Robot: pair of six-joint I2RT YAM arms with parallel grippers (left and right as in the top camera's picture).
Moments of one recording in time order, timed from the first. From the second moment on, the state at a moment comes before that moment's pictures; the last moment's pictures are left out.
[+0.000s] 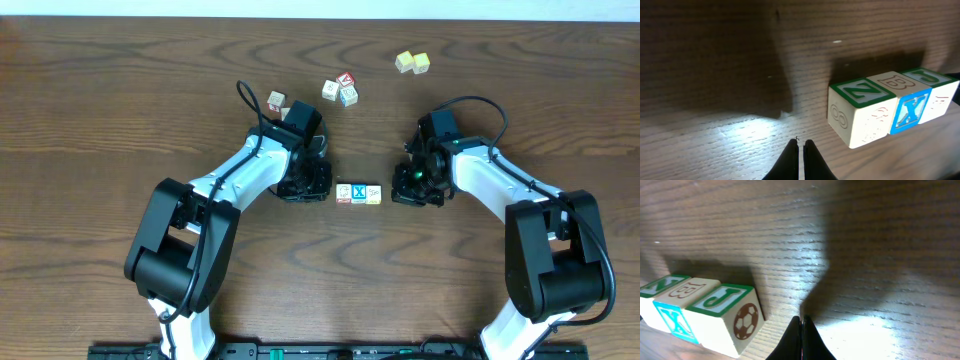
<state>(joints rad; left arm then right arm) -0.45 1.95 1.25 -0.73 0.39 -0.41 0.23 1.87 1.07 -0.65 -0.37 0.39</state>
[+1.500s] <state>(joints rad) -0.49 1.96 1.25 -0.68 0.42 -0.41 0.27 1.87 1.07 -0.59 -0.44 0.35</state>
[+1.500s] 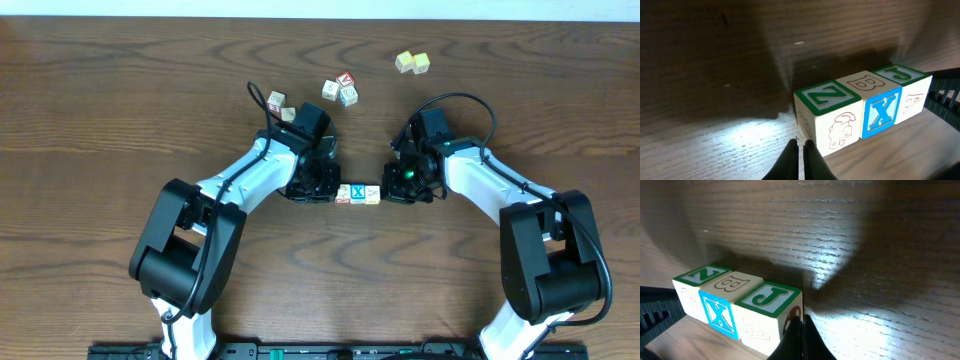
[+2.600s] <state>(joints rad) -0.49 1.96 1.25 -0.65 0.30 -0.45 0.27 1.87 1.07 -0.57 -0.47 0.34</state>
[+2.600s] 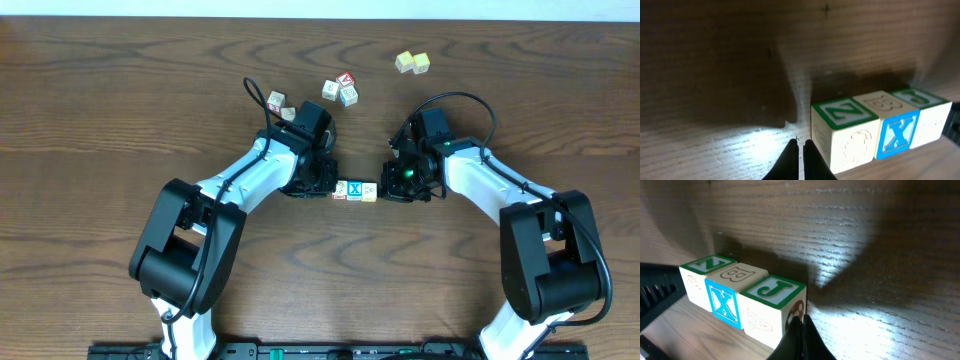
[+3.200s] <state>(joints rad) -0.49 1.96 1.25 -0.61 0.32 -0.46 0.27 1.87 1.07 -0.56 -0.47 0.34</state>
